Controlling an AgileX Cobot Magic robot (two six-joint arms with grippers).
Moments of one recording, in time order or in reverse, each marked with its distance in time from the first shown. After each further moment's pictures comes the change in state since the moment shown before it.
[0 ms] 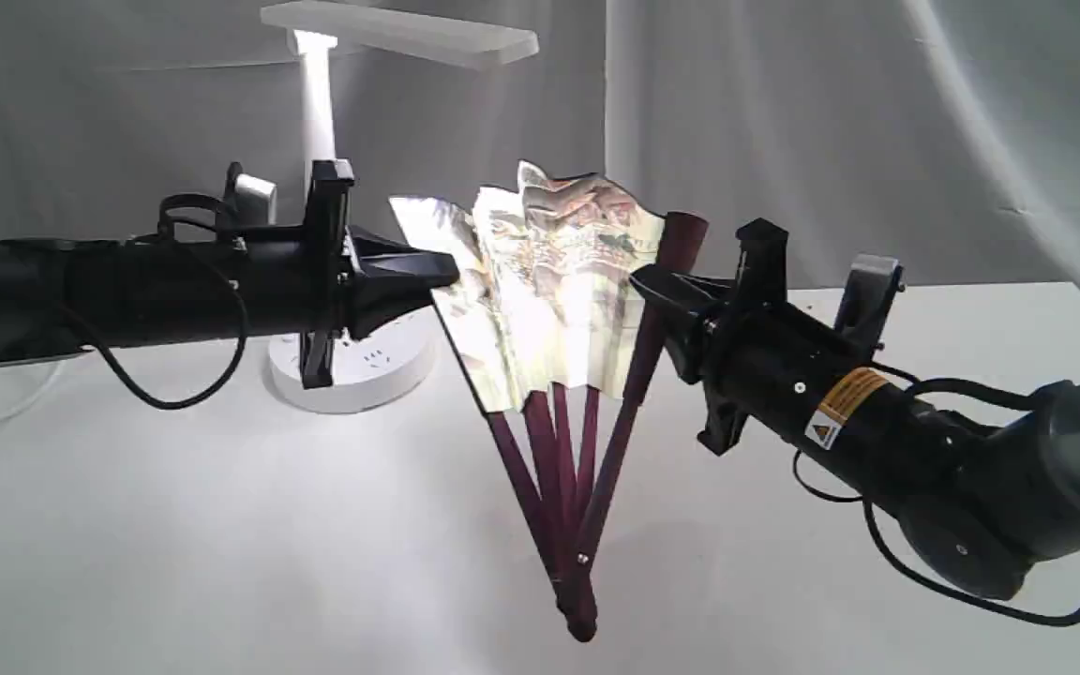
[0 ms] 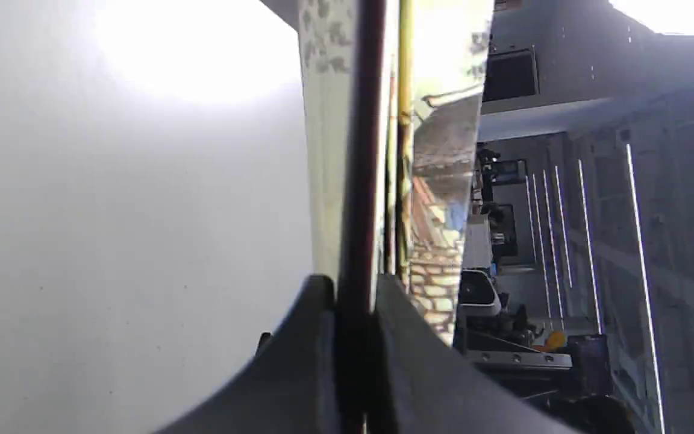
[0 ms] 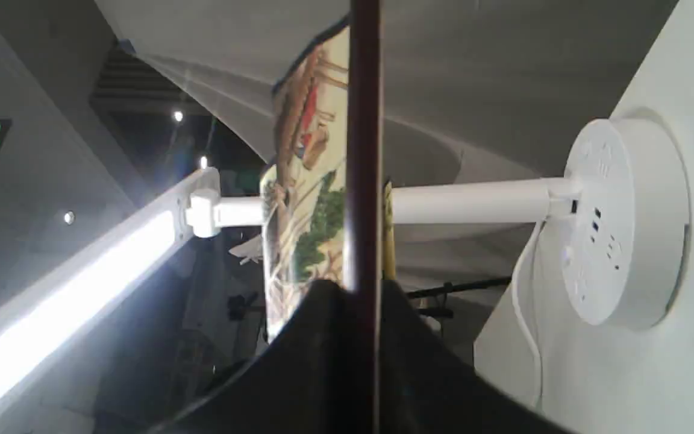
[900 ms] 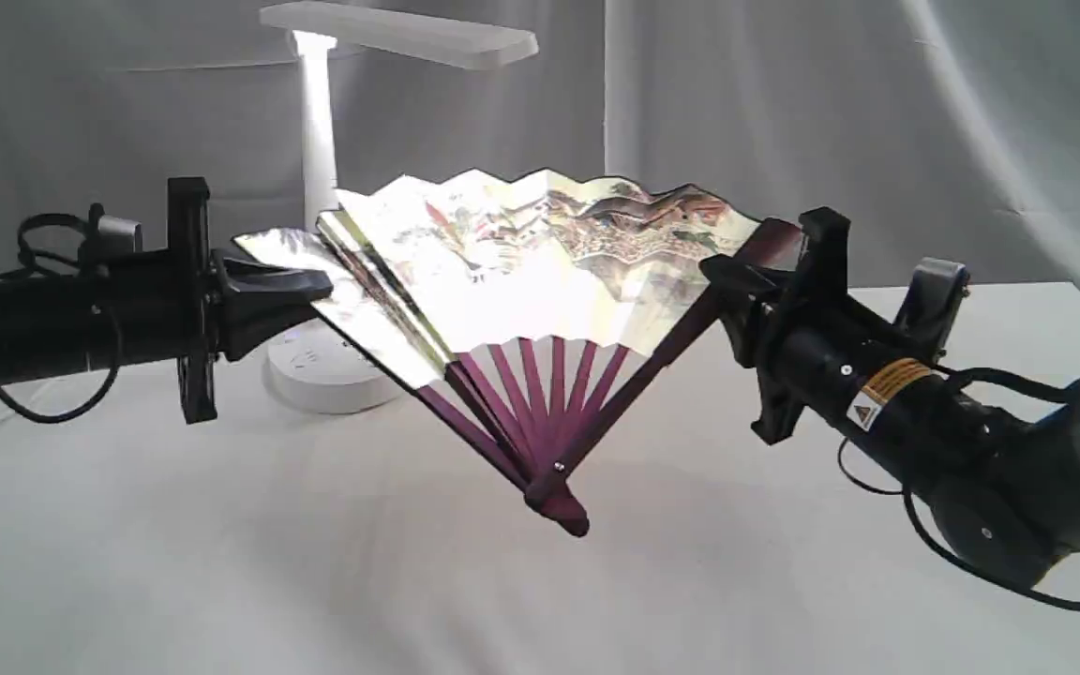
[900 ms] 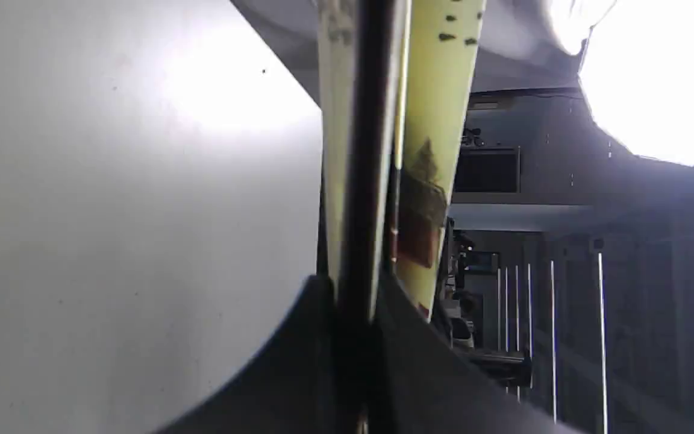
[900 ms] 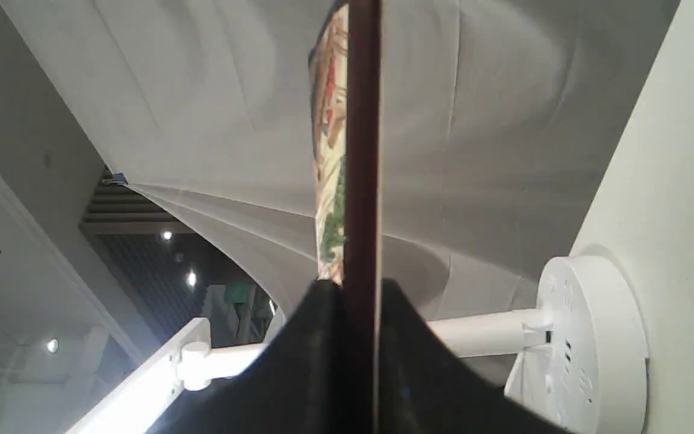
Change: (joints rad) left arm 0.186 -0.024 0.107 0.003 0.058 -0.042; right arm -0.058 0.000 0.000 0.118 0.062 -0.004
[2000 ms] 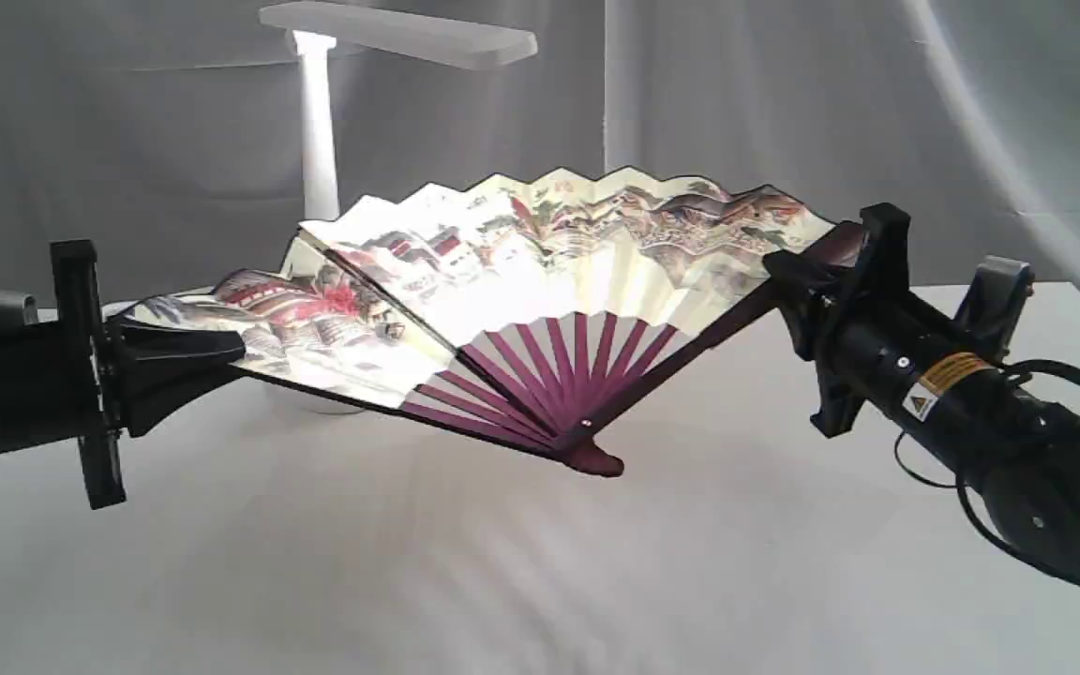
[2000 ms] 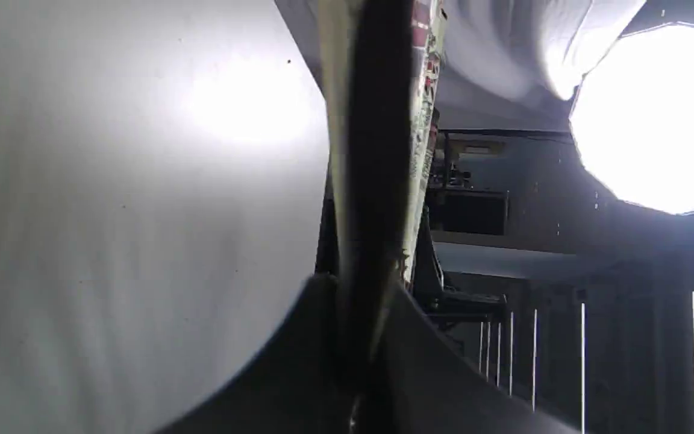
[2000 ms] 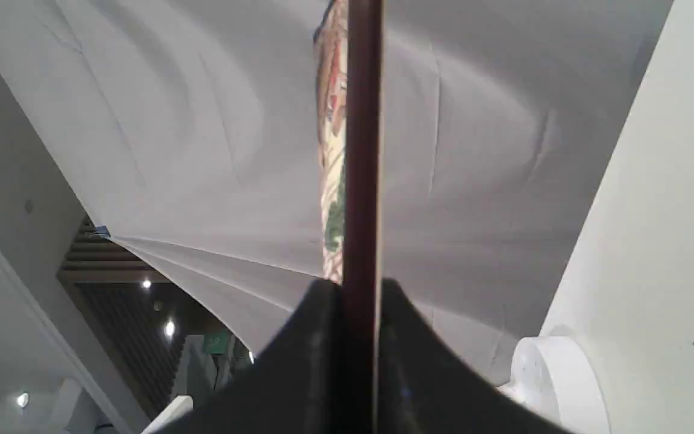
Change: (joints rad) left arm 0.130 -0.161 0.328 -0.018 0.068 0.103; right arm -0.103 0.004 0.000 -0.017 0.019 -0.017
